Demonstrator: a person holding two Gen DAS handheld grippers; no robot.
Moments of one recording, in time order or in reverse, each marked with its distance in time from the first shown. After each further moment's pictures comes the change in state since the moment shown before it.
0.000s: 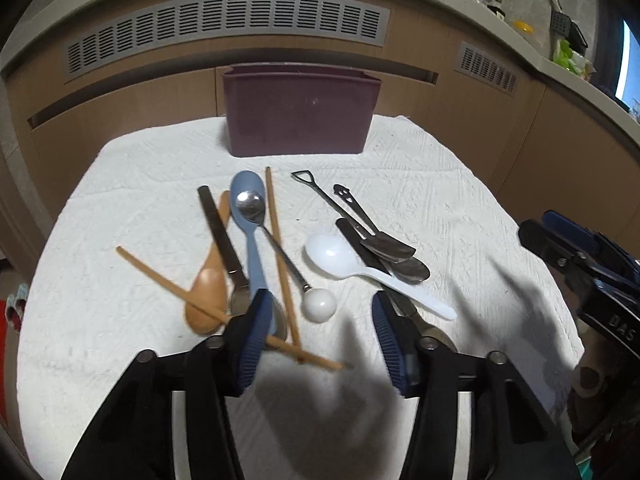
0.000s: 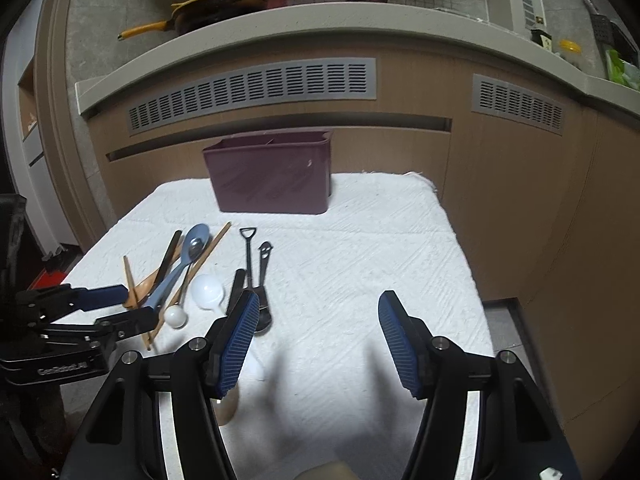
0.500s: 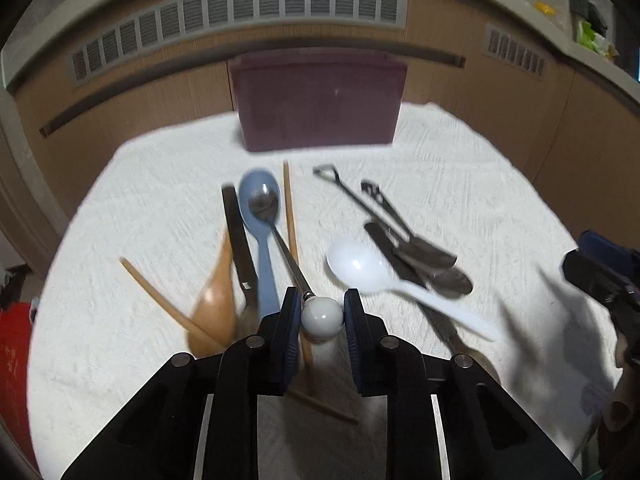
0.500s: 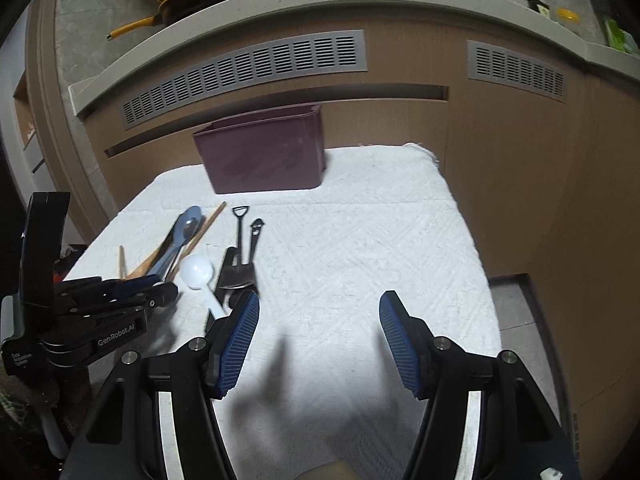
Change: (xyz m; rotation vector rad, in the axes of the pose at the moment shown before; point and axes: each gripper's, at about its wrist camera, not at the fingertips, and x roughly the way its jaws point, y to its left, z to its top) left arm 0.017 -0.003 0.011 0.036 -0.025 0.122; right arm 0.014 -0.008 -0.005 0.028 0.089 0.079
